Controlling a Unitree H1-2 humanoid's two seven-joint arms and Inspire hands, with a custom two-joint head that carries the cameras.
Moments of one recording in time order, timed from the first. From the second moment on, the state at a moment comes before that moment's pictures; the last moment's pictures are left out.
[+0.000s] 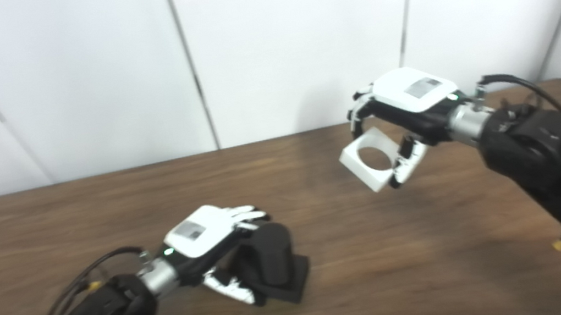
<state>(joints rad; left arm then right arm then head) -0.52 0.49 -0.63 0.30 0.71 -0.42 -0.10 -0.54 -0.64 0.31 -0.31 -0.76 0.13 0.59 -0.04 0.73</state>
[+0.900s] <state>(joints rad) -0.53 0.45 -0.62 0.28 0.73 -0.37 -0.15 -0.53 -0.46 0.34 -0.39 -0.68 0.09 0.65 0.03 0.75</state>
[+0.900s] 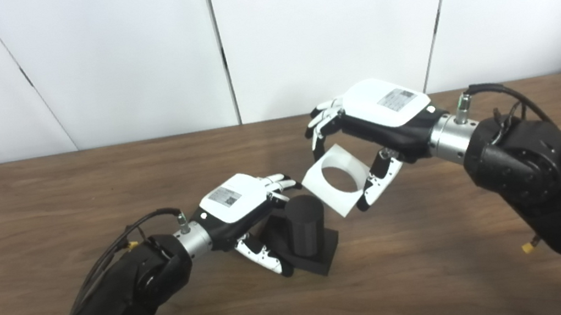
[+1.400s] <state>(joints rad) -0.53 0.44 -0.62 0.28 0.73 -0.37 -0.16 -0.50 -0.43 0.36 -0.39 -0.68 0.07 0.65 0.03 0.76</state>
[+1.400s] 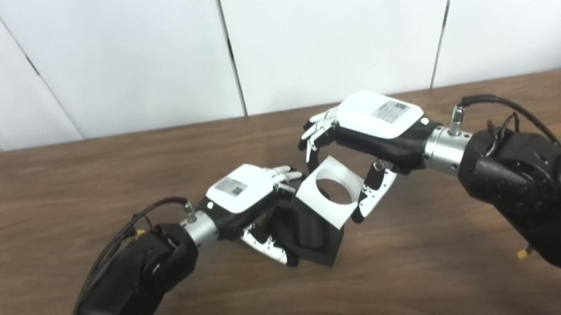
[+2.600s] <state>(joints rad) -0.53 0.44 -0.62 0.25 0.74 -0.35 -0.18 -0.47 -0.37 0.37 -0.34 -0.69 0.04 0.61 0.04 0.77</state>
